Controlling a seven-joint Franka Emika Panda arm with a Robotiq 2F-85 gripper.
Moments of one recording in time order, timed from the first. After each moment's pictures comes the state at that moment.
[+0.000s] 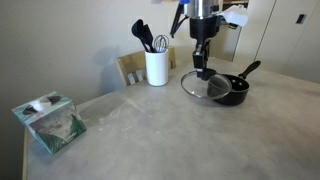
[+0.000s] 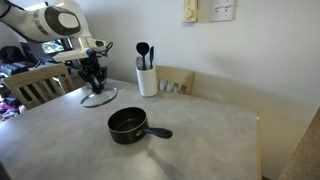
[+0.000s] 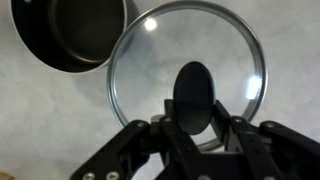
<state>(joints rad) 0.14 0.35 0.06 -1.90 -0.17 2.21 -0.11</state>
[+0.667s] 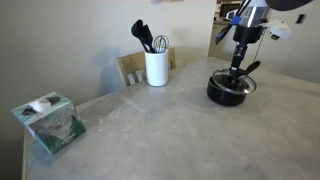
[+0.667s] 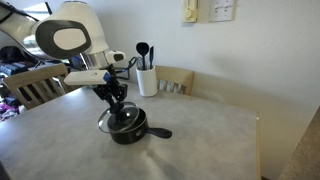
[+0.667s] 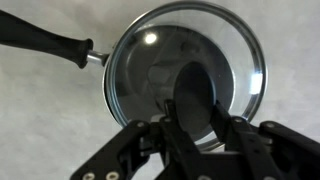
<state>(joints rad) -0.09 0.21 -0.01 -2.25 -0.08 2.56 -0.35</state>
